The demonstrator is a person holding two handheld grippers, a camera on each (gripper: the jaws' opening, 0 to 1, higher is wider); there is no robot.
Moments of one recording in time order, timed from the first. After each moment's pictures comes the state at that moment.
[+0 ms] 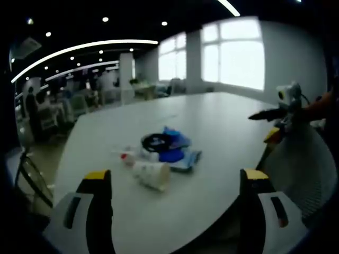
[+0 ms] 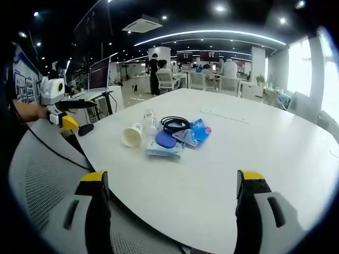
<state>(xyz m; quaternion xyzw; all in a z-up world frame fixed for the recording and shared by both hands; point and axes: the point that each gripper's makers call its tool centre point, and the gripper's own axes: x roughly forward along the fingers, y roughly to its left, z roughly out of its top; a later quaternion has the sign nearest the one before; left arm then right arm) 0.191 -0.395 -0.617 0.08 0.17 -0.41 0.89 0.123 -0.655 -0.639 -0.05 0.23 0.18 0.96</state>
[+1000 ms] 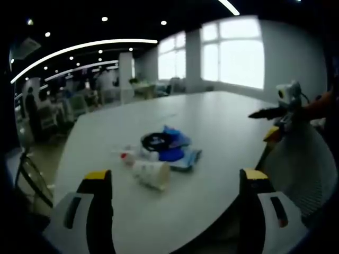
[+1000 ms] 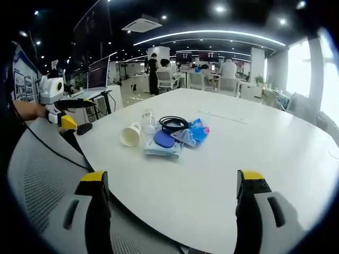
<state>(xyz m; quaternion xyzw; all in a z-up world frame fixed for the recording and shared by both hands) 0.189 -0.396 -0.618 0.08 0.17 -0.41 0.89 0.123 -0.658 -0.639 -0.05 0.23 0.17 0.96</state>
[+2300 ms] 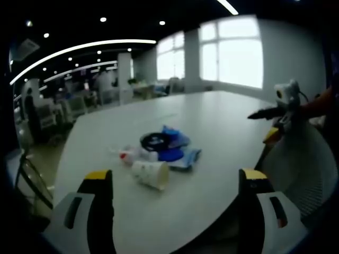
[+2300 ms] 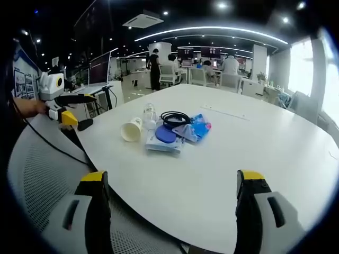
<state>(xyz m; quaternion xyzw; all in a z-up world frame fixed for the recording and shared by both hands) 0.188 -0.398 -0.618 0.09 0.17 -0.42 0.89 0.120 -0.657 -0.646 -0.06 0.24 0.18 0.95</state>
